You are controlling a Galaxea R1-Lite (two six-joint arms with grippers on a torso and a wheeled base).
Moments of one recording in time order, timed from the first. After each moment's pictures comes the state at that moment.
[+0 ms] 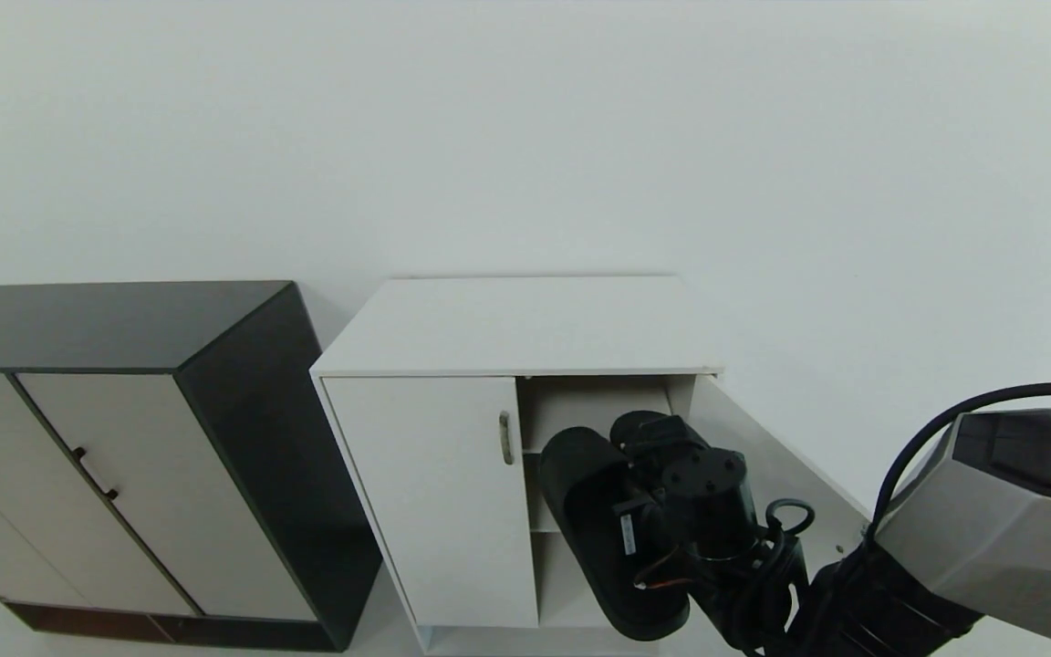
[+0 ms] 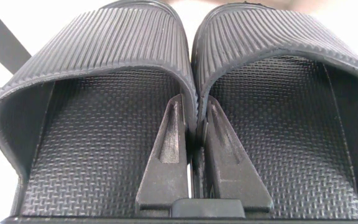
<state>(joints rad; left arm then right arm) 0.00 0.00 0.00 0.00 0.02 0.00 0.82 2.14 -0.76 -1.04 -0.50 0.12</state>
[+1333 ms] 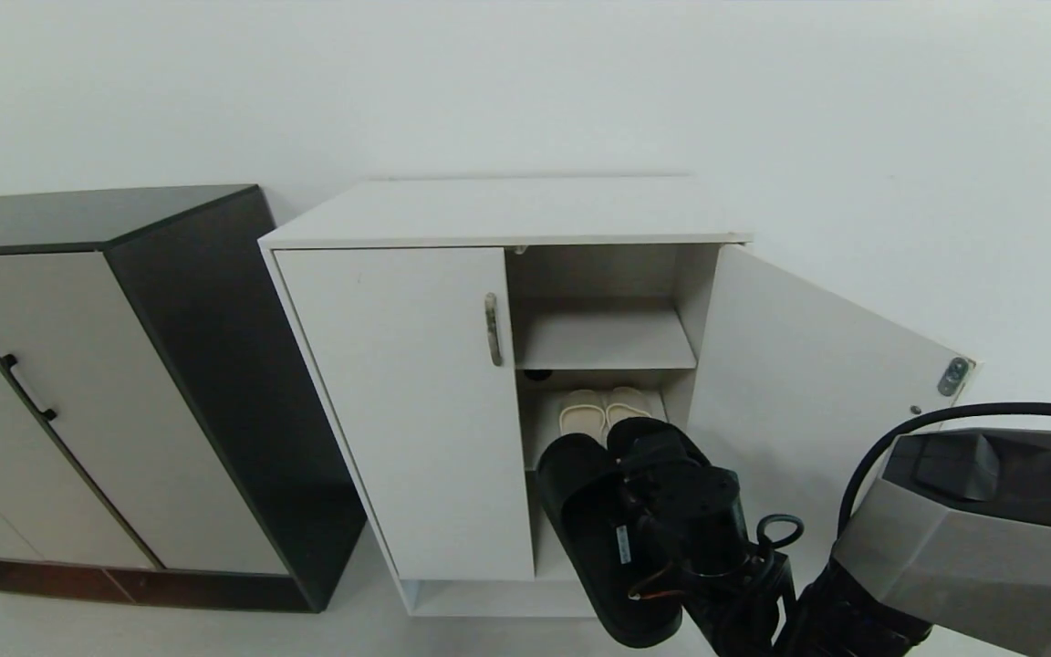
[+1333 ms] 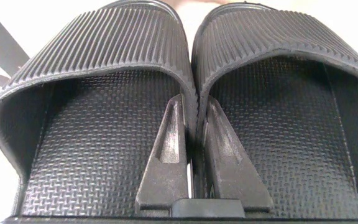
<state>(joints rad) 0.00 0.00 0.00 0.00 0.03 0.00 0.82 2.22 -0.75 -1.17 -0.50 0.11</state>
